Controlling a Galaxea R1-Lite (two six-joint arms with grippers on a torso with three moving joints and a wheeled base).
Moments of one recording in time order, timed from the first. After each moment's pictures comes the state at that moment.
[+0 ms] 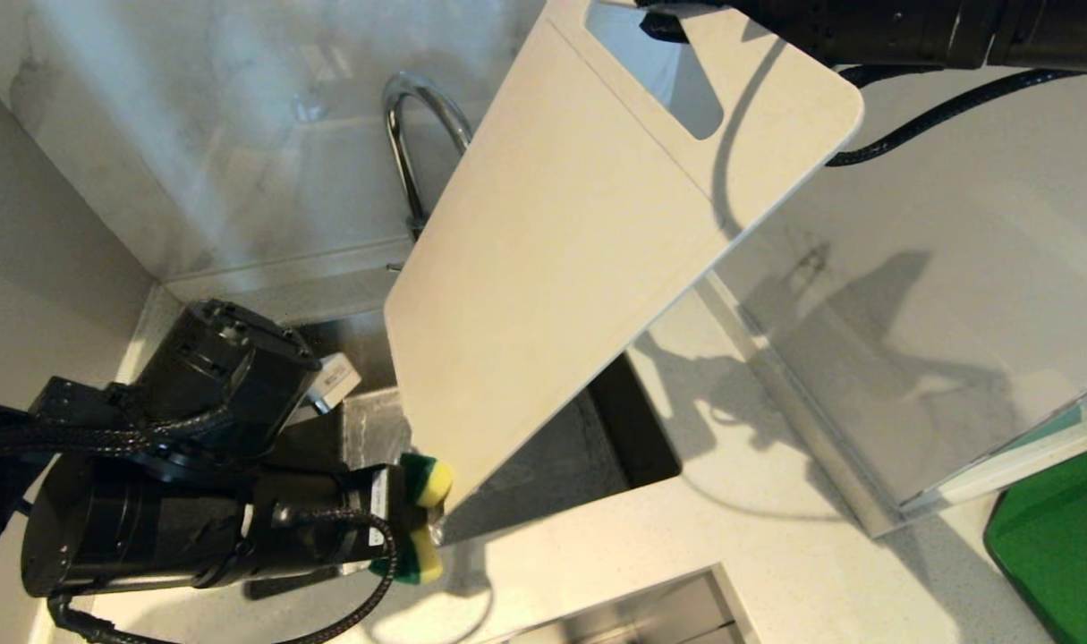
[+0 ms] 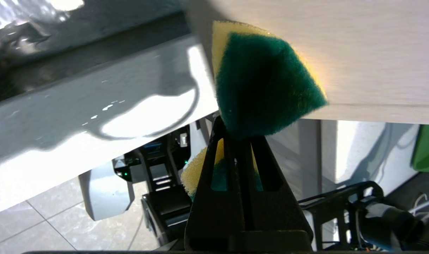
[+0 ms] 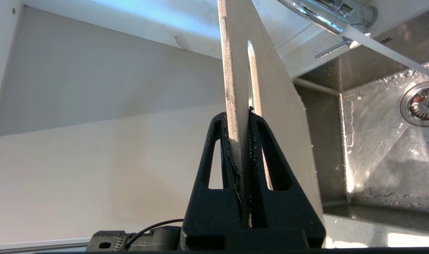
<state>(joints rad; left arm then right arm) -0.86 1.56 -1.03 0.23 0.17 -0.76 0.44 1.61 -1.88 0.19 0.43 0.90</state>
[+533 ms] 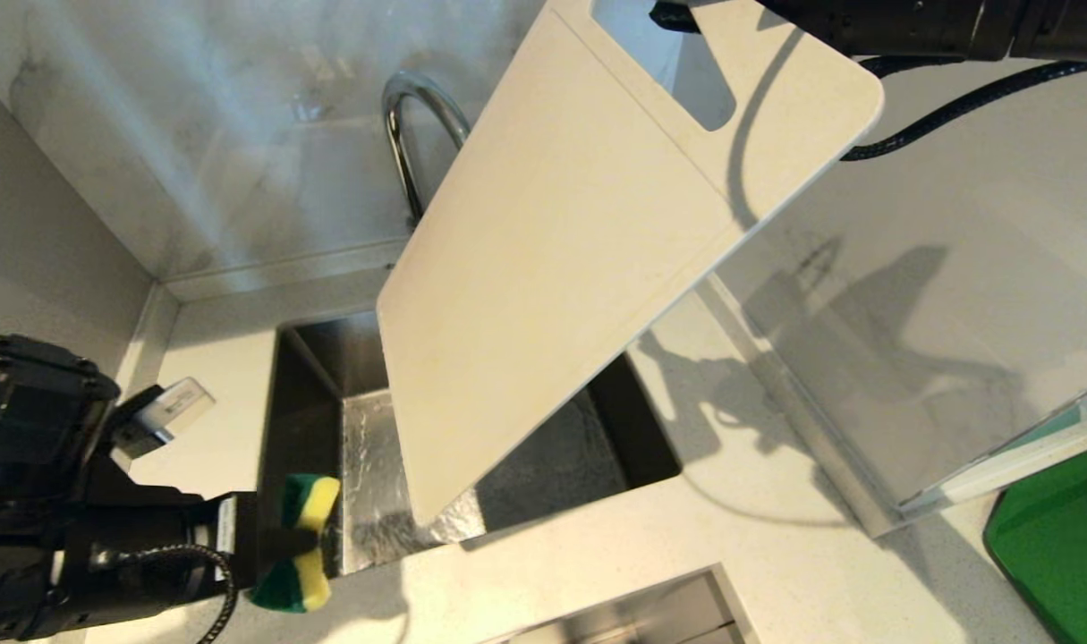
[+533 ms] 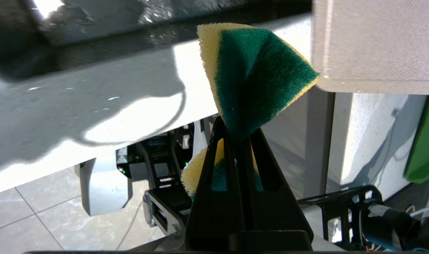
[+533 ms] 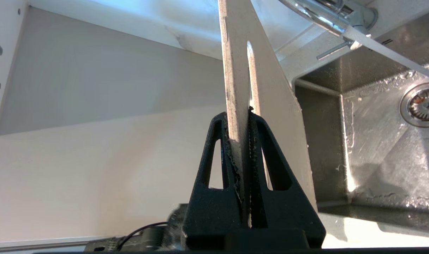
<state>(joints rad) -0.70 1.31 -0.79 0.19 0.11 -0.74 0.44 1.59 -1.87 0.20 0.42 0.90</state>
